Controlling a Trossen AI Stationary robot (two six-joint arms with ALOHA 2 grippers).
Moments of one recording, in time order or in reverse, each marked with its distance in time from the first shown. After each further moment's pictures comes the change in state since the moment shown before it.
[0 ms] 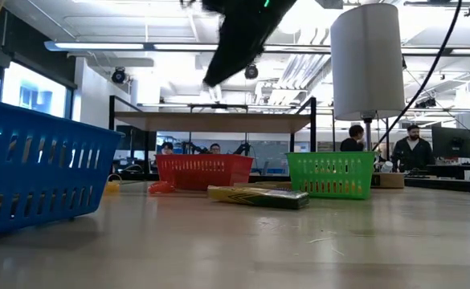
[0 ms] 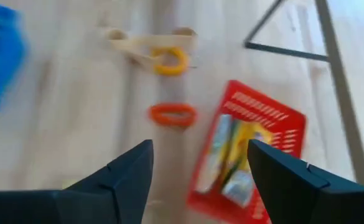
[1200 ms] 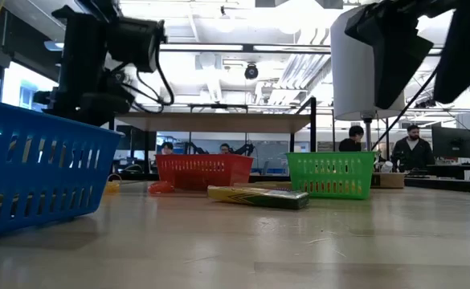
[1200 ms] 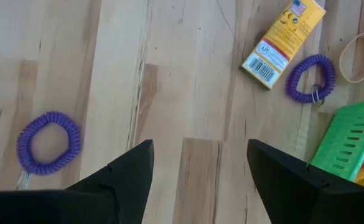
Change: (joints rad) left arm 0.828 -0.120 -0.357 -0.534 0.473 -0.390; right arm 0.556 -0.074 -0.222 -0.304 0.083 0.533
